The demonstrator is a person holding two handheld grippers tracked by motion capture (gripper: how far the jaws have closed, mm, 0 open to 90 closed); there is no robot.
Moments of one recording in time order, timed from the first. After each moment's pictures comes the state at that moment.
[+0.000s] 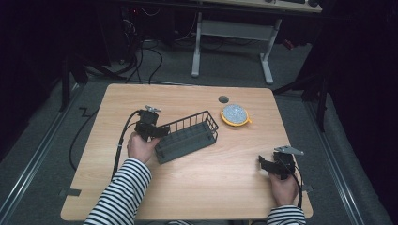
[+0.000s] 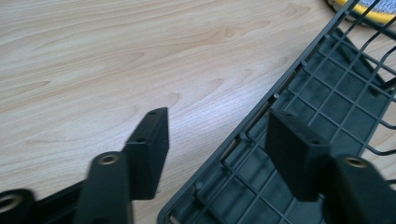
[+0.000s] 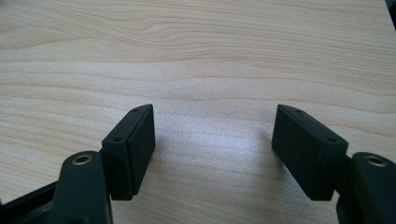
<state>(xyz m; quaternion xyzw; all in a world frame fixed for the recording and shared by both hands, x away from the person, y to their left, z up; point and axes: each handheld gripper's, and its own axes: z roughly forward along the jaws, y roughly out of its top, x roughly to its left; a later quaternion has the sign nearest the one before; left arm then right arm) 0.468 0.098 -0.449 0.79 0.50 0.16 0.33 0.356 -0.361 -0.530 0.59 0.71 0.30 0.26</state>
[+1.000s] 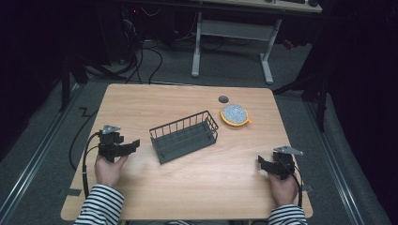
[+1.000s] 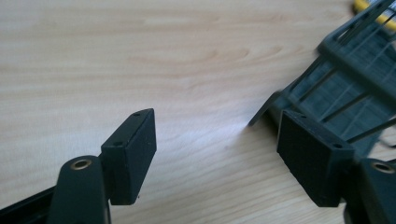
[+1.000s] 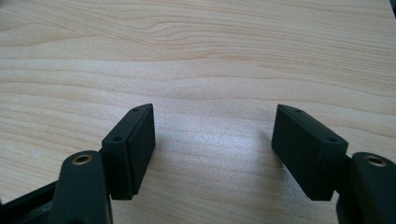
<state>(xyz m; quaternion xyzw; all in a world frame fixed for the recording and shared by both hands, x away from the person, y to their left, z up) 0.410 0.206 -0.481 0.72 0.55 0.16 0.38 0.355 -0.360 -0.530 0.58 0.71 0.30 0.26</state>
